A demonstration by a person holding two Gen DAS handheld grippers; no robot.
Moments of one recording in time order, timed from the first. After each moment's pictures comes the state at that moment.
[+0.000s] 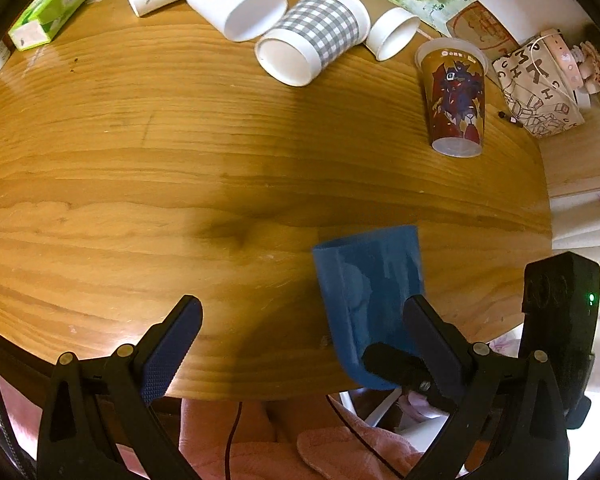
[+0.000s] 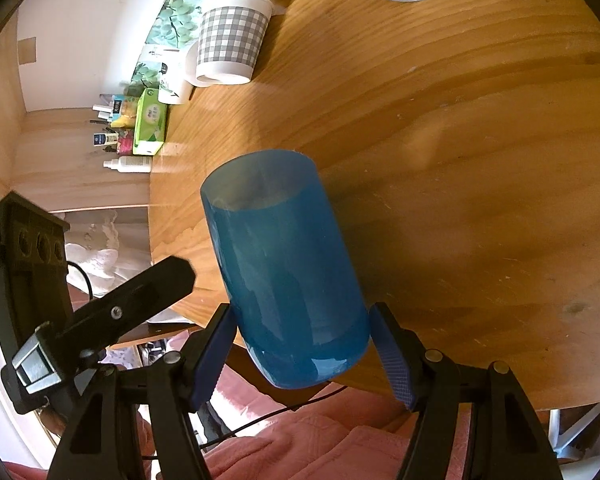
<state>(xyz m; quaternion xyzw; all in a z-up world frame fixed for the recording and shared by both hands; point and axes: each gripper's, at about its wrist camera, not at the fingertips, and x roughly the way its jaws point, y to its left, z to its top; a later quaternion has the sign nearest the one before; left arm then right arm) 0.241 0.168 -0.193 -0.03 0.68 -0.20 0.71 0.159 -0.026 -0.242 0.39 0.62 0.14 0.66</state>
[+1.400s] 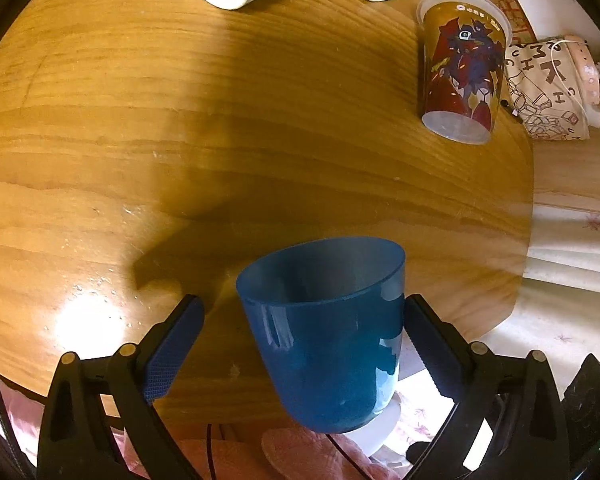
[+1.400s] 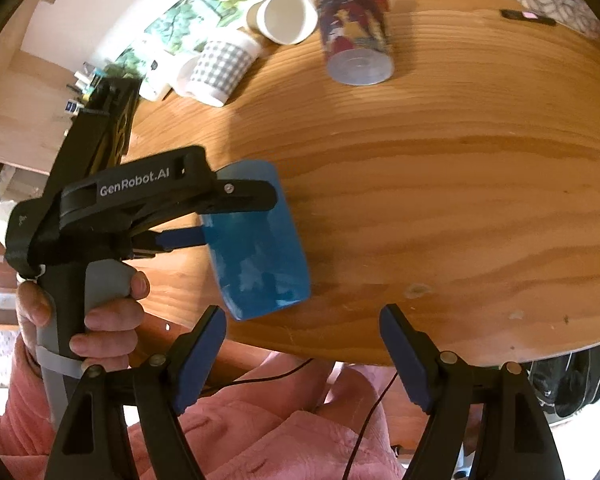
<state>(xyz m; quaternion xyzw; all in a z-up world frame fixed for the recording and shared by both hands) 0.260 0.125 -0.242 -0.10 0.74 -0.21 0.63 0.119 -0.054 -0.181 0.23 0.63 0.04 0.74</state>
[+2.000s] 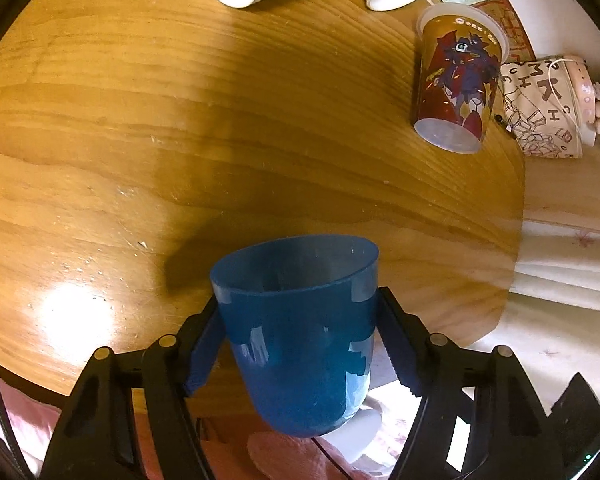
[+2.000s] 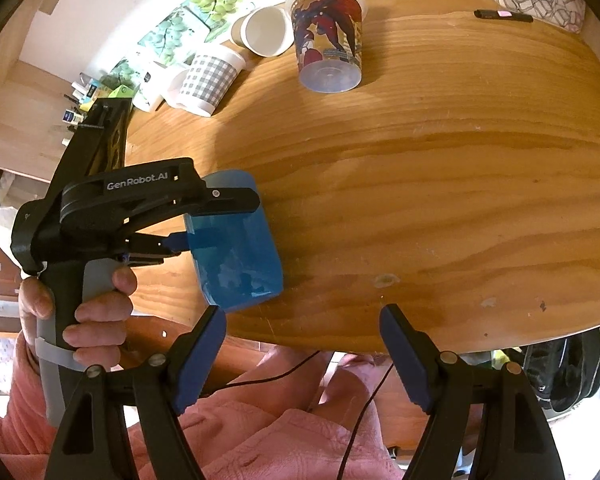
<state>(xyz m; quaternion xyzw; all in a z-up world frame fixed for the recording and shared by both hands) 0.253 0.124 -0.239 -0.13 0.73 -0.21 0.63 0.109 -0.062 -0.175 0.23 0.62 0.03 0.75</state>
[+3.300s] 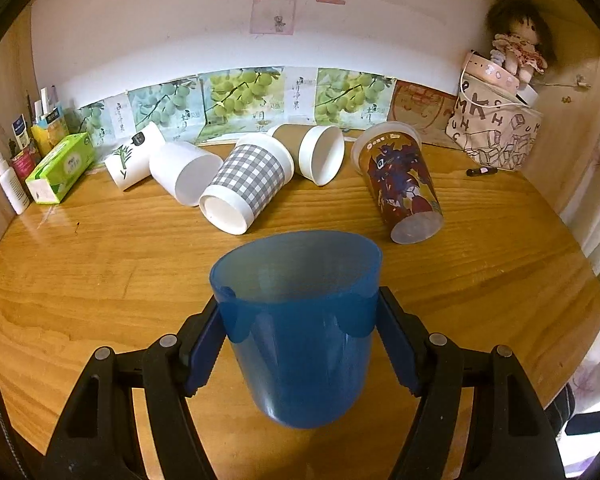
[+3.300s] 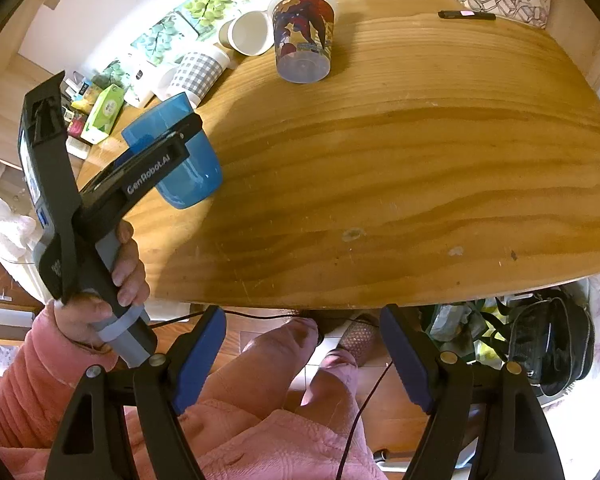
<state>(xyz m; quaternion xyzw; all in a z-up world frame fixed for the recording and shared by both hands) 0.206 0.122 -0.192 0.05 0.39 -0.22 0.90 0.060 -0.058 -0.172 0.21 0.60 -0.01 0.77</state>
